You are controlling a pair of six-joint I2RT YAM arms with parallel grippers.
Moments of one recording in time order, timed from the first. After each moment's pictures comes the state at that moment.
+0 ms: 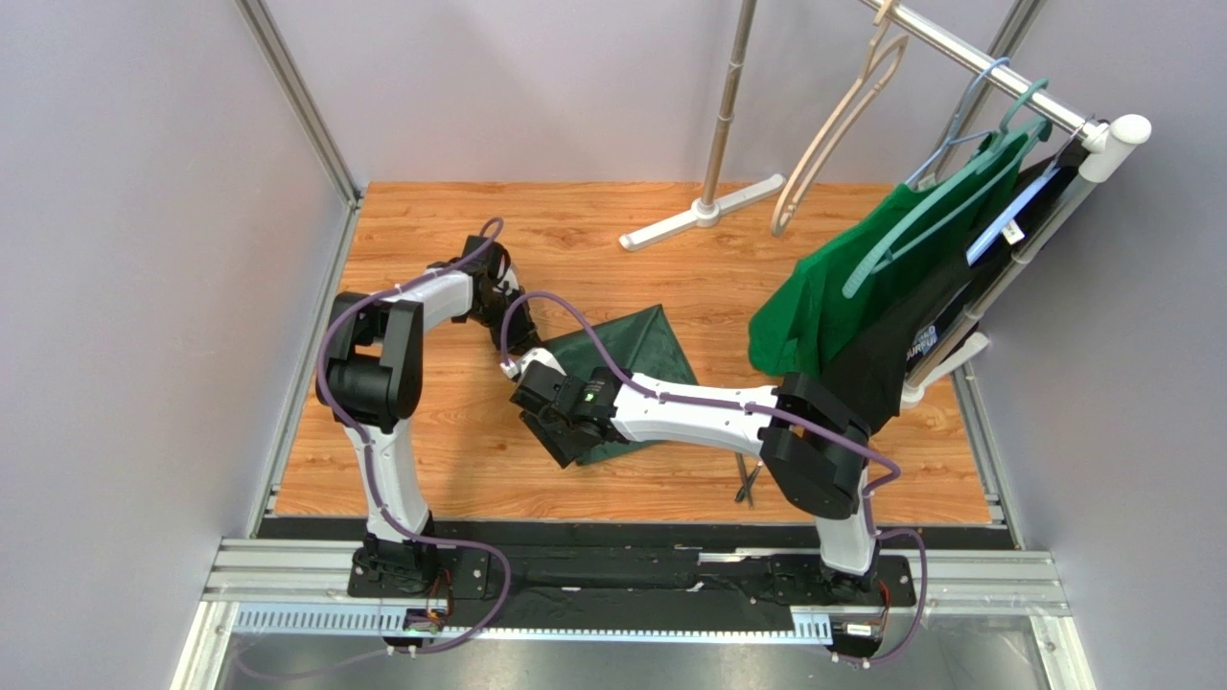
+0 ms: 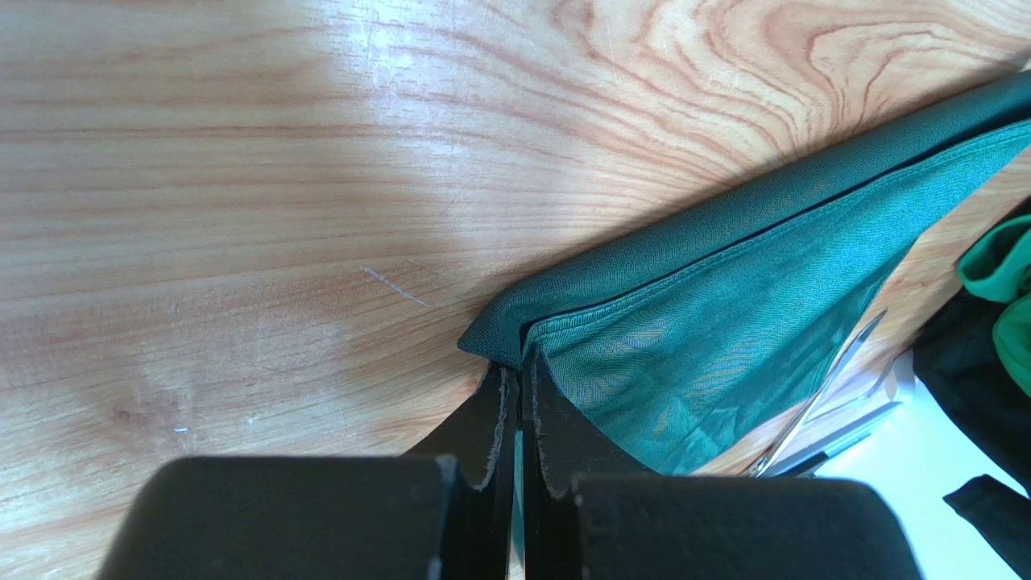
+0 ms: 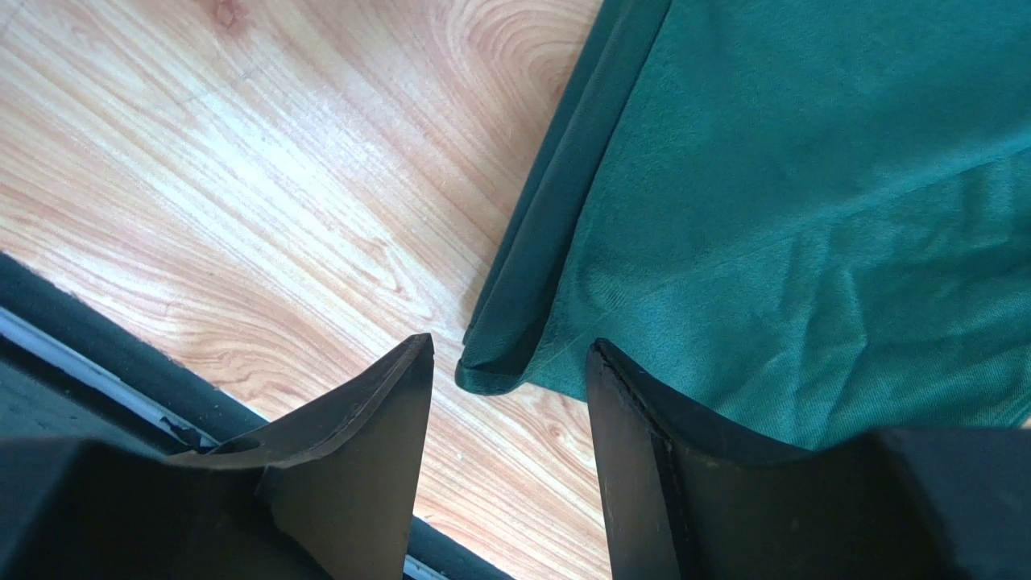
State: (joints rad) left arm -0.19 1.99 1.30 -0.54 0.42 -0.55; right arm 1.18 1.95 1.48 -0.65 0.24 0.35
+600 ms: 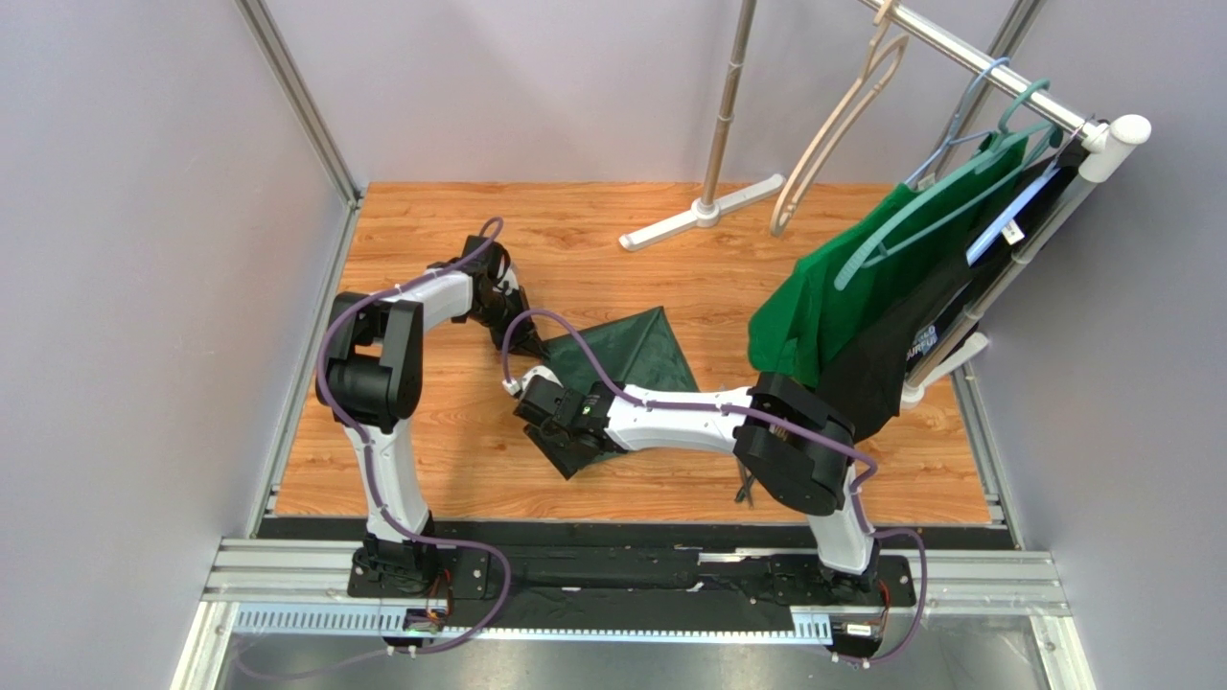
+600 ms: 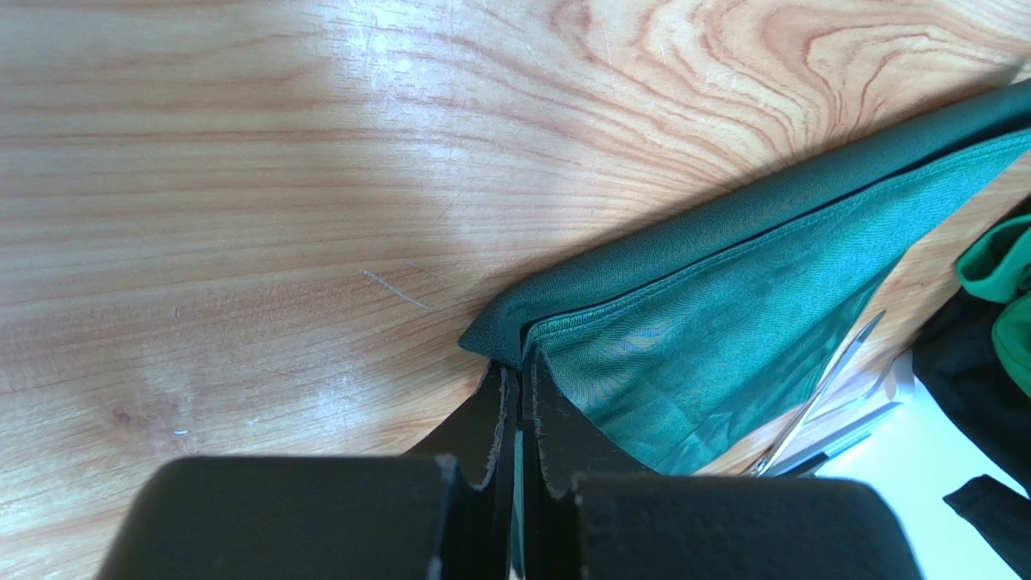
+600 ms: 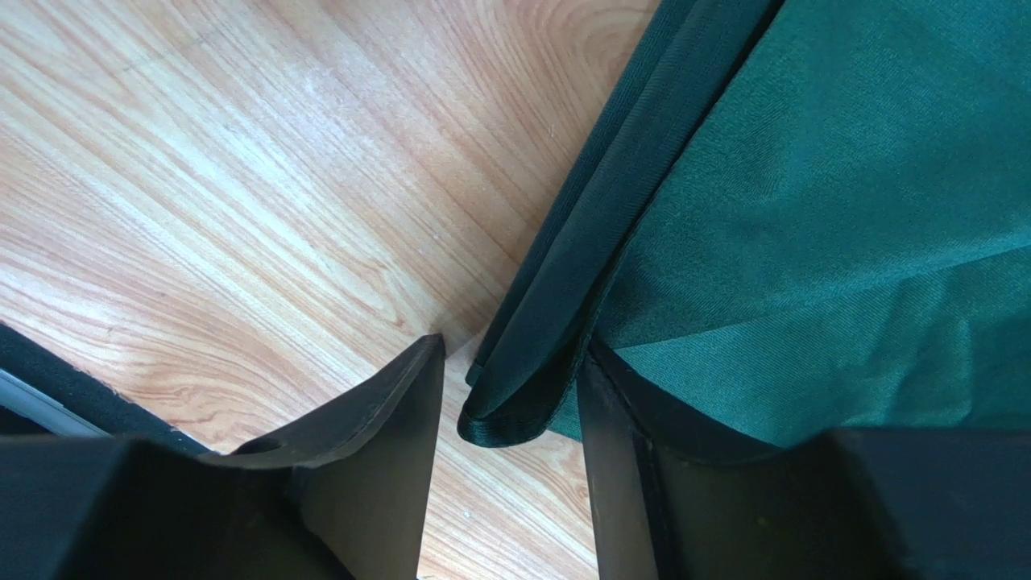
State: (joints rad) left arm -0.19 1.99 1.30 -0.54 0.43 -0.55; right arm 1.17 2.01 1.40 -0.53 0.18 0.34
